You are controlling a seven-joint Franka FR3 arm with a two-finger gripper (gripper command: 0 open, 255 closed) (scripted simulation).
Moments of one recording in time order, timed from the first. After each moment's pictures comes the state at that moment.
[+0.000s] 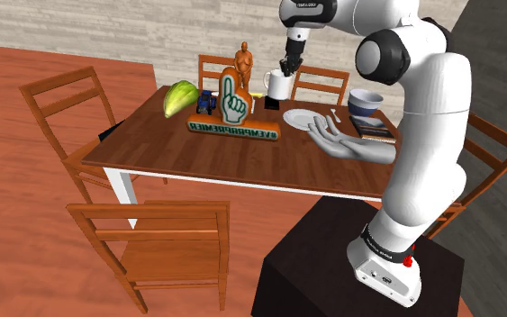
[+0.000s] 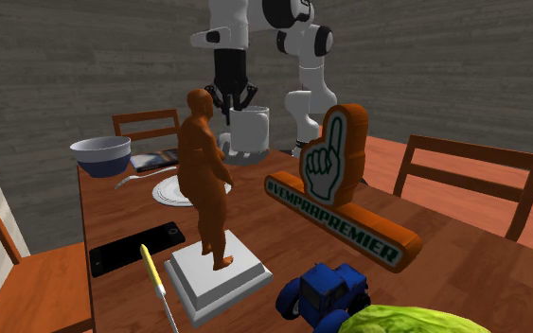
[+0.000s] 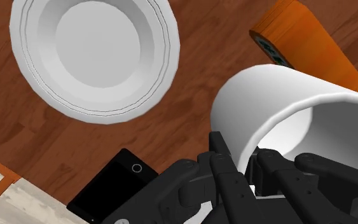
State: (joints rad) arm -0.23 0.41 -0.27 -1.29 0.13 1.74 -0.41
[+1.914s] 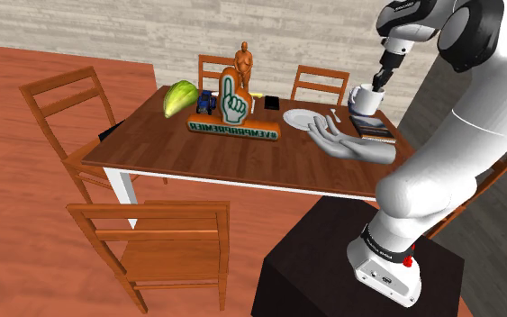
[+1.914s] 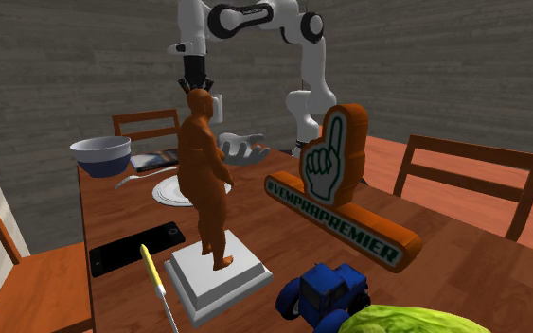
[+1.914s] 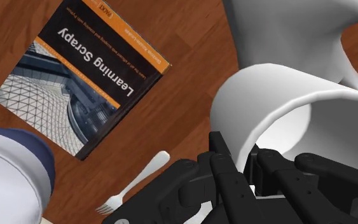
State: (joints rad) arm -0.50 -0.03 -0.53 -1.86 0.03 1.87 -0.94
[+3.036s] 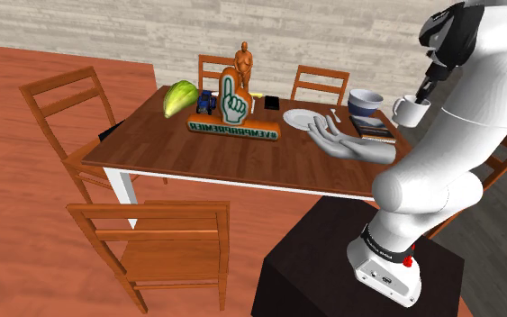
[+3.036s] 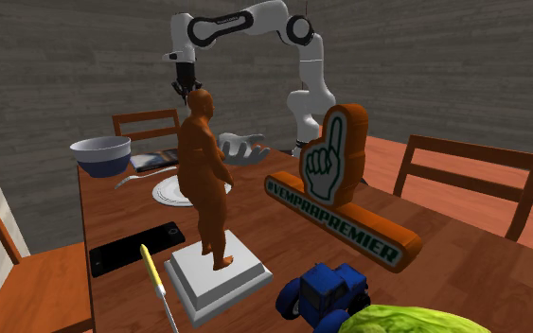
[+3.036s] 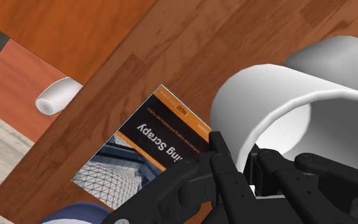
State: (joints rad) arm -0.67 0.08 -0.70 -1.80 0.10 1.87 -1.31
